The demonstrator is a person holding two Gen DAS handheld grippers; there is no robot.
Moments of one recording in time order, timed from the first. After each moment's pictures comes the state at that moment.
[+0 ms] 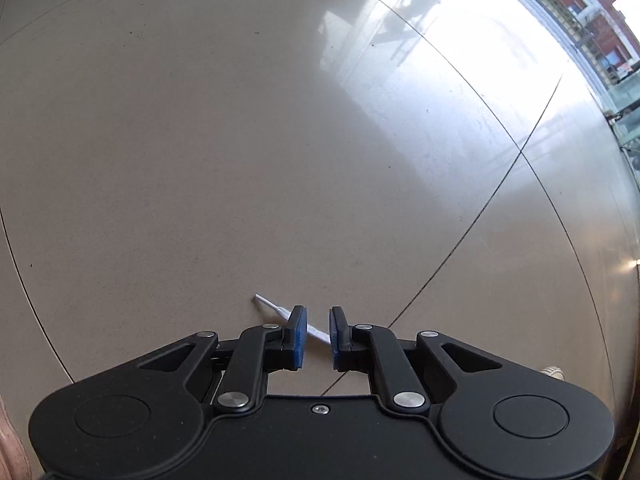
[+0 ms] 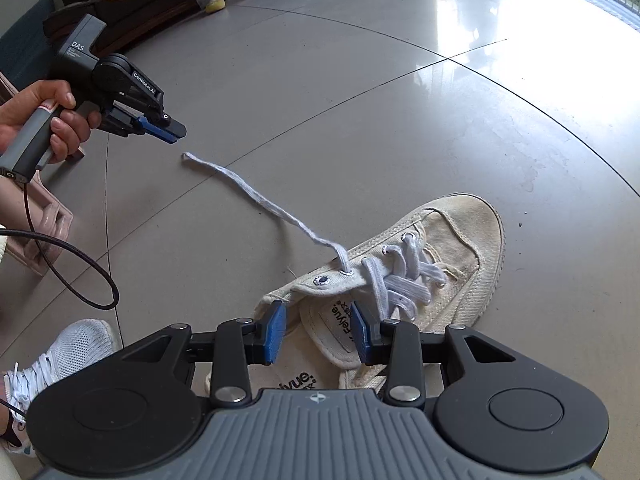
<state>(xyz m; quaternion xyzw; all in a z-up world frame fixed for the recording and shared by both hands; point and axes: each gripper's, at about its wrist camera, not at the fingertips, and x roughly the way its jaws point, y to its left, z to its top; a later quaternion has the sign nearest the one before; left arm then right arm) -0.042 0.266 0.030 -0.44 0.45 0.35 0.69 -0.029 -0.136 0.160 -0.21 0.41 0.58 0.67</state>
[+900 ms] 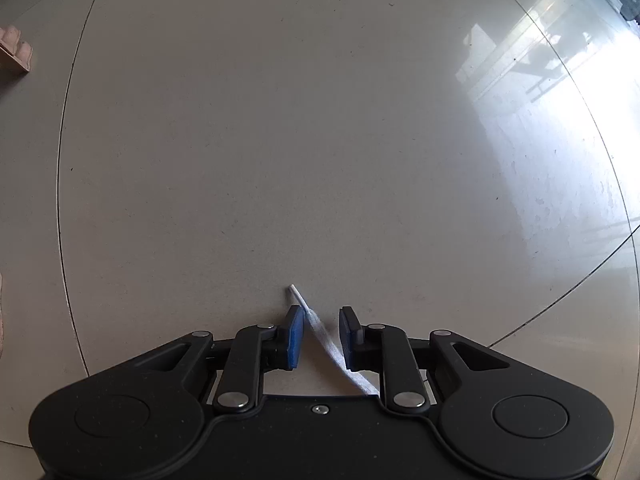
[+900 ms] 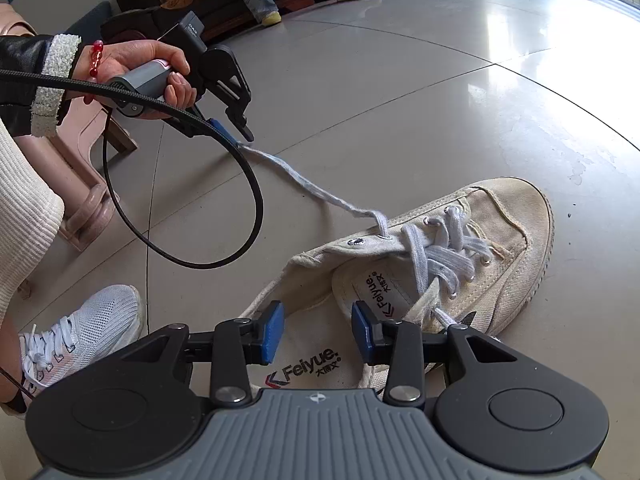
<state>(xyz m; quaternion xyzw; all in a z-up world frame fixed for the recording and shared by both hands) -0.018 0.275 0.001 -0.48 0.44 0.50 0.57 -0.008 -0.154 0.137 -0.17 0.39 0.64 0.64</state>
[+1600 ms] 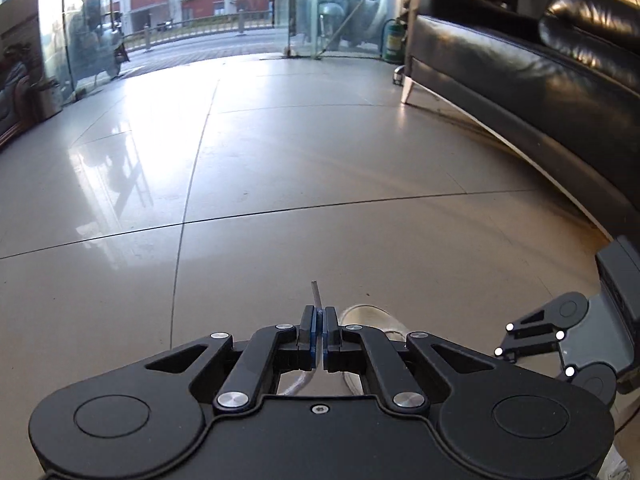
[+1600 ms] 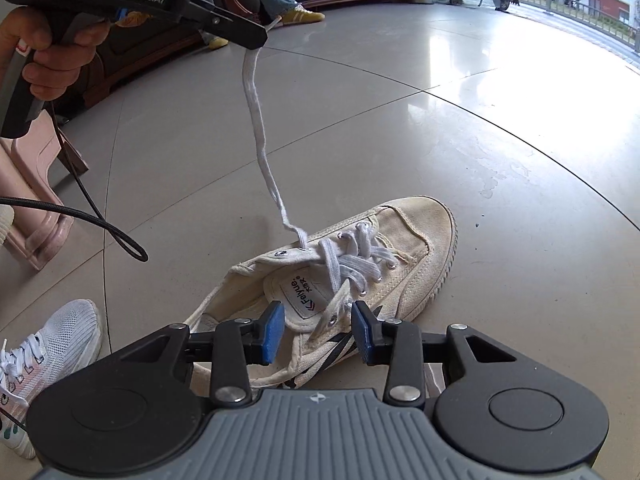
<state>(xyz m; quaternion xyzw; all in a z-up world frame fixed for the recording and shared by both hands) 0.088 0.048 0.114 0.02 0.40 -0.03 0.91 -0.004 -0.183 0.168 -0.19 0.36 0.56 0.72</state>
